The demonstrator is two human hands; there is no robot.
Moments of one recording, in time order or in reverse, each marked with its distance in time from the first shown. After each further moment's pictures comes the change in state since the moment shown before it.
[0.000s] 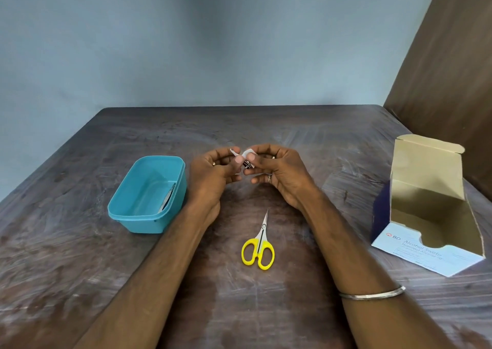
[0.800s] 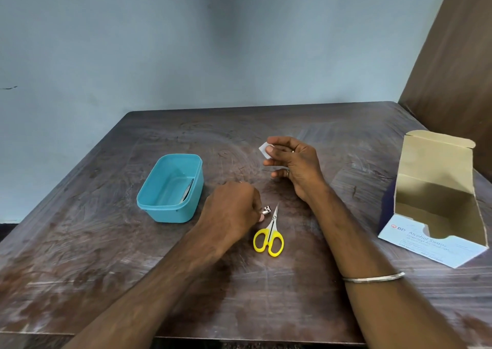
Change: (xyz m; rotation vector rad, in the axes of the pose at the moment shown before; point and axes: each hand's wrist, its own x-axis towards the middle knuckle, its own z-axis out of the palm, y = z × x) left_hand -0.068 0.028 -0.005 1.416 -0.364 0.144; right_hand -0.003 -0.002 -0.002 0.005 0.176 -0.043
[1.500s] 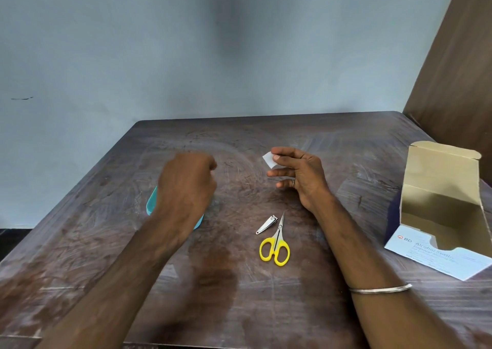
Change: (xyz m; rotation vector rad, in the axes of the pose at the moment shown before) left_hand -0.014 -0.031 -0.063 0.068 0.455 -0.225; right_hand -0.001 -0.005 0.003 0.007 0.023 0.057
